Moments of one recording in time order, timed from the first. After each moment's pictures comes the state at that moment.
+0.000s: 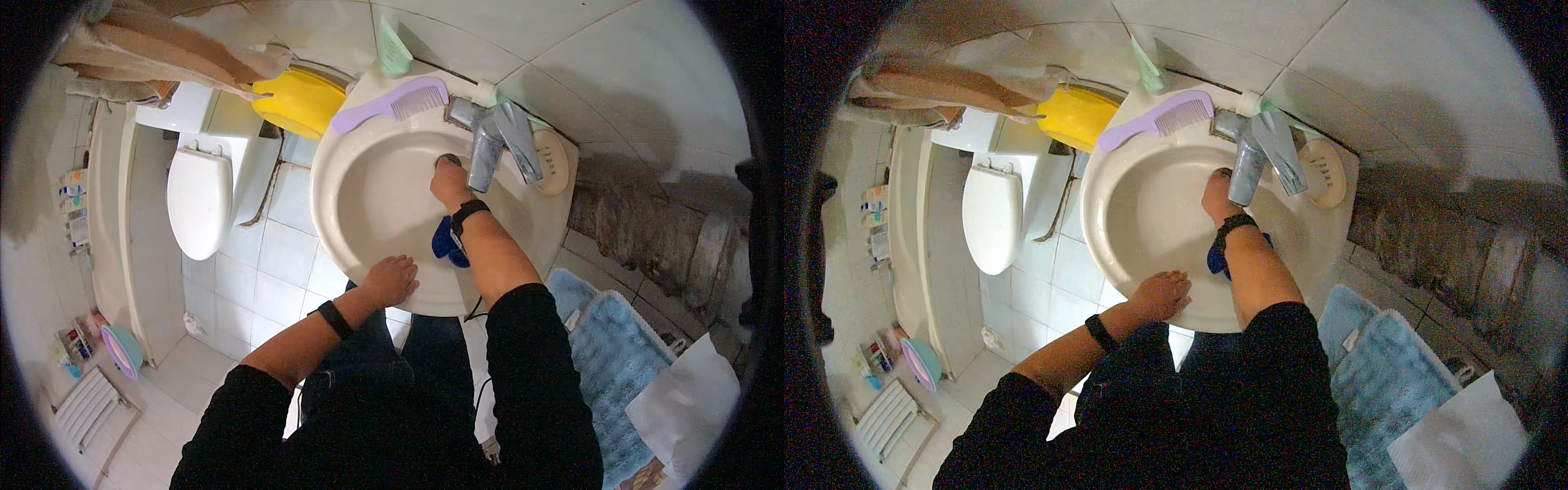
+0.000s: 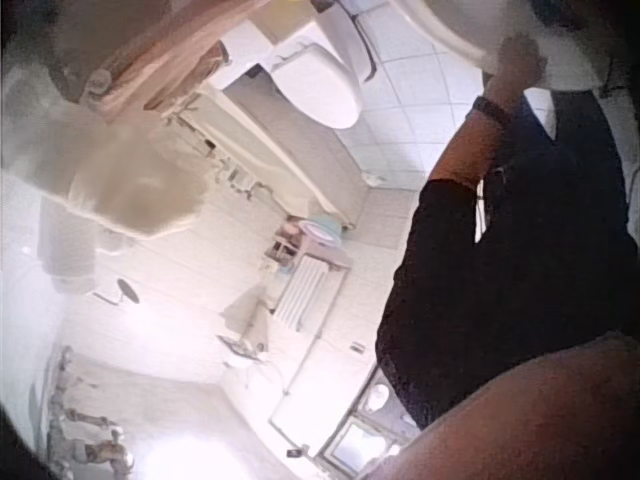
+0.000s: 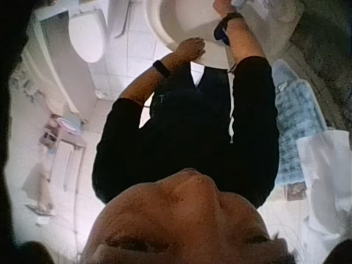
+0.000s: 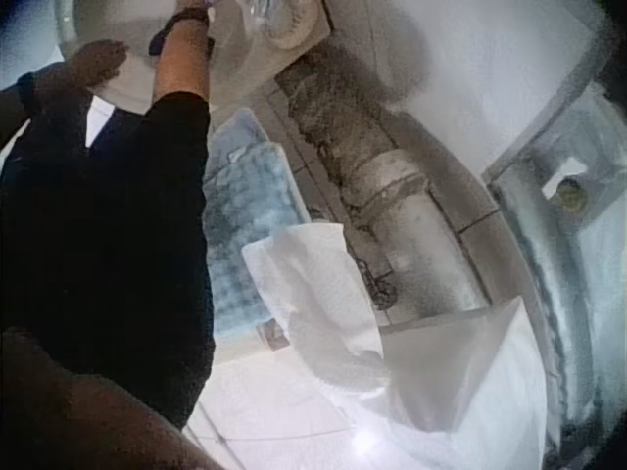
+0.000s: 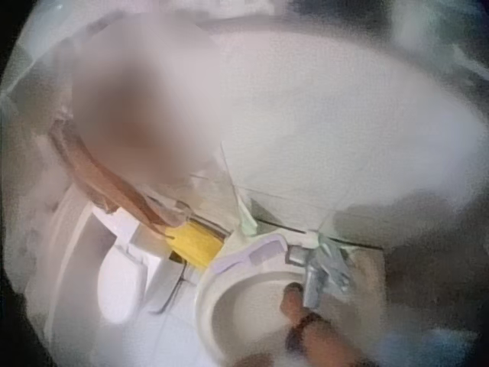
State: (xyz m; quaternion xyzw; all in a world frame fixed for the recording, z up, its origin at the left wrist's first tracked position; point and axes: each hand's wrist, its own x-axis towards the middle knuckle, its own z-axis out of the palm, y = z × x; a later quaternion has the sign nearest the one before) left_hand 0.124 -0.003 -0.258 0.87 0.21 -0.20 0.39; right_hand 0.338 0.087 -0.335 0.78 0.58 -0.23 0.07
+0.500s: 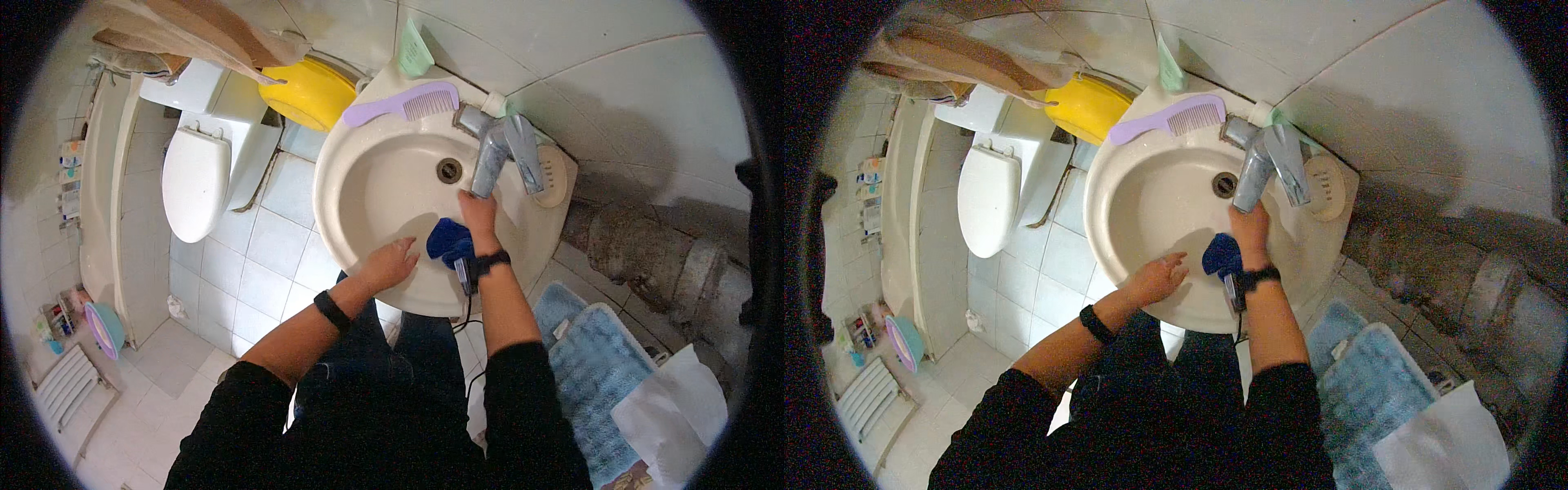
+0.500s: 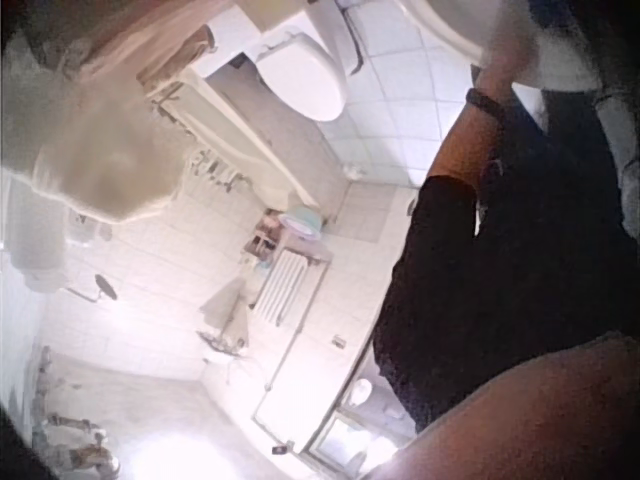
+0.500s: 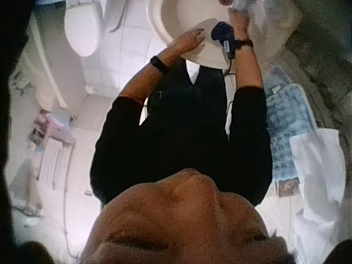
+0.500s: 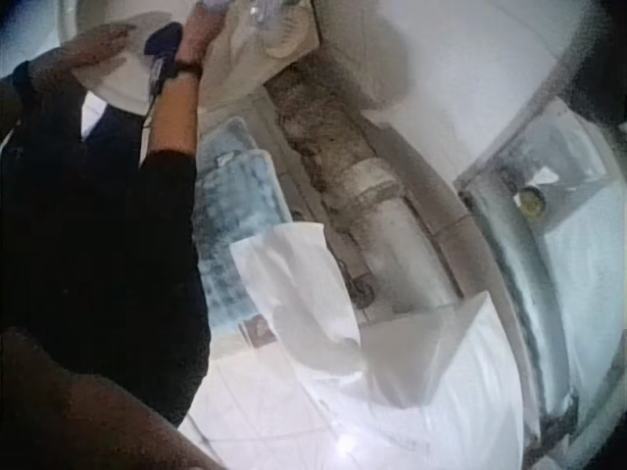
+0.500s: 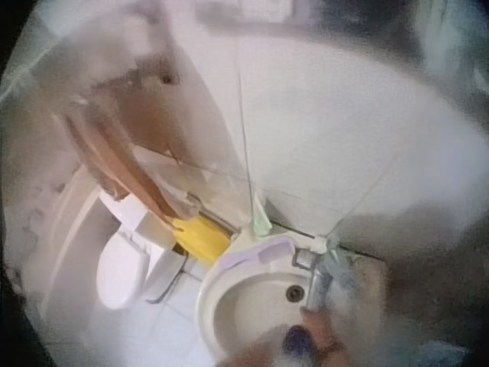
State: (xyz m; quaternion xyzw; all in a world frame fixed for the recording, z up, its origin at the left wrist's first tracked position) left_hand 0.144 0.017 -0.240 0.72 0.44 -0.05 0.54; right_hand 0.364 0.037 -0.286 0.87 0.29 -0.32 -0.22
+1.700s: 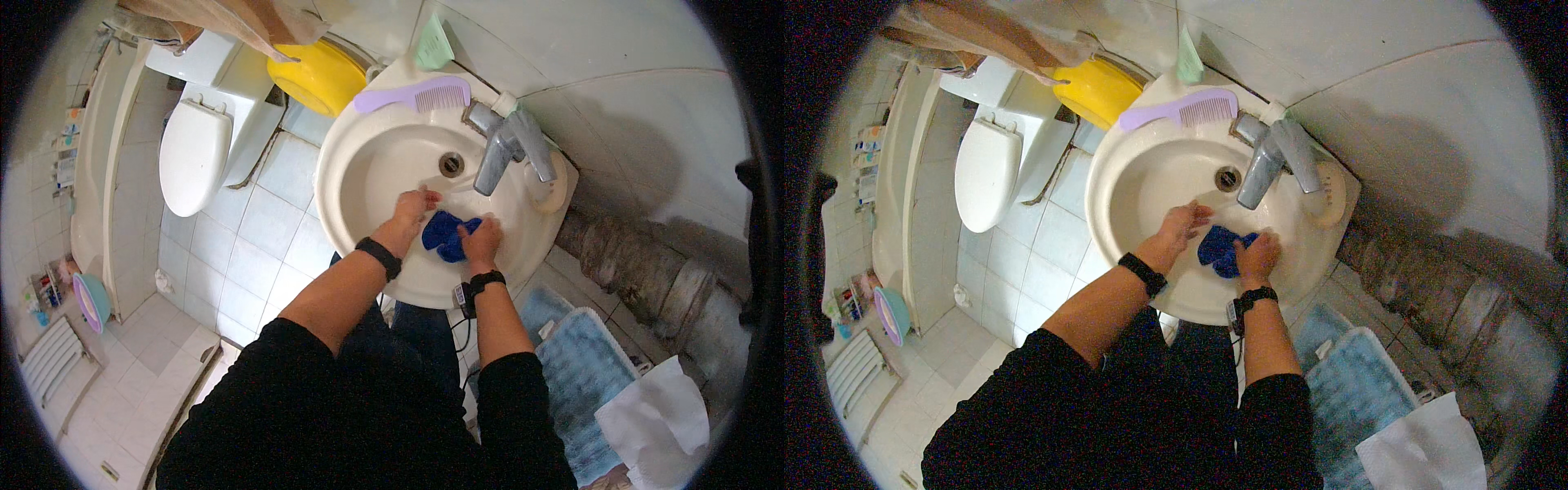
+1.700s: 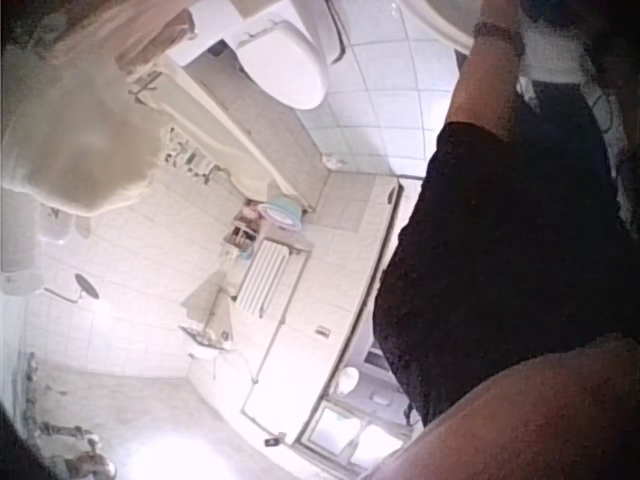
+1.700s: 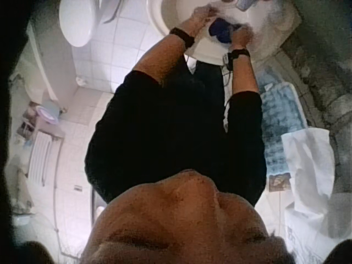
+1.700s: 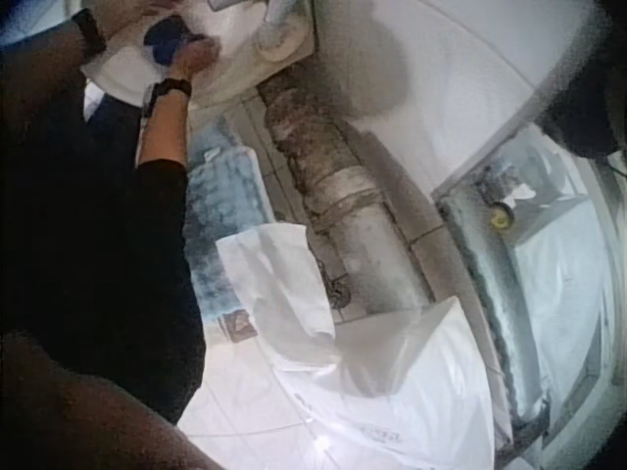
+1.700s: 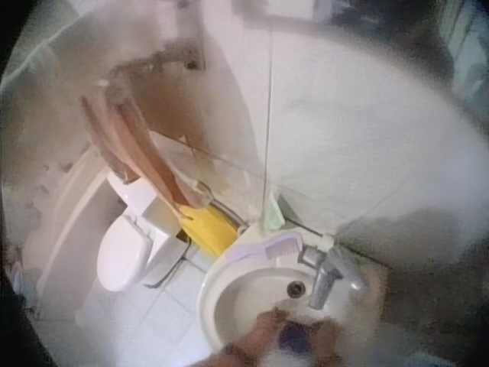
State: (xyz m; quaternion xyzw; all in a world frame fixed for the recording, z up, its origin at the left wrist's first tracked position) left_hand 0.216 0.067 -0.283 0.17 0.57 0.10 0.79; right_hand 0.363 -0.035 -0.290 0.86 0.50 -0.06 0.04
